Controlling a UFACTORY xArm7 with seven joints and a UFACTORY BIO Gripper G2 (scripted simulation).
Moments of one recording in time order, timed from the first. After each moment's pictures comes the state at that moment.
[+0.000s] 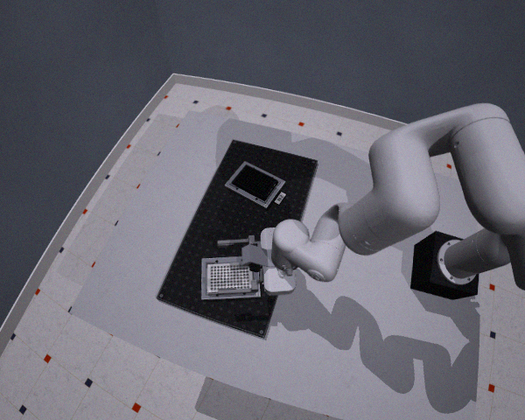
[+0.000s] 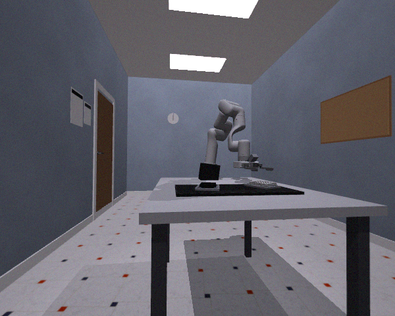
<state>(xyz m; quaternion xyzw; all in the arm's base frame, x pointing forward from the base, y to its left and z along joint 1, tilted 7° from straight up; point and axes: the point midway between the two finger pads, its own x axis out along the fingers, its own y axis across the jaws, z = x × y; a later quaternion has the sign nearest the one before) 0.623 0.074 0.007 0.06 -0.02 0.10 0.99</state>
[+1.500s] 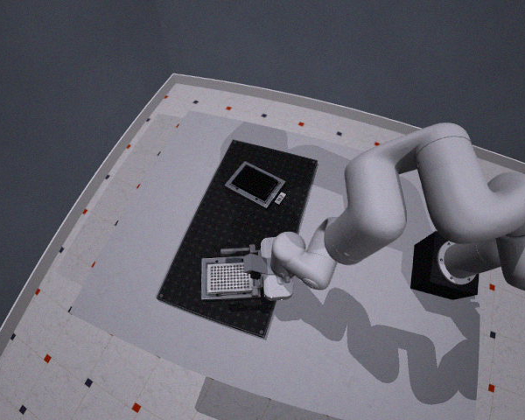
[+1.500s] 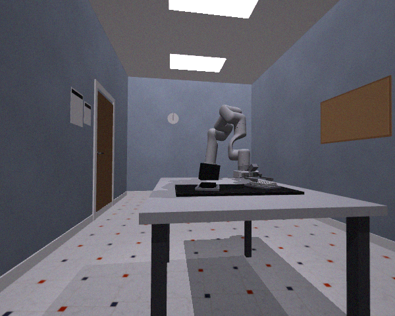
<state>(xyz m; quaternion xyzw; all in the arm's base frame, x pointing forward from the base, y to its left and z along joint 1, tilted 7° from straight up) 0.625 0.082 -0.051 0.06 -0.02 0.10 0.99</state>
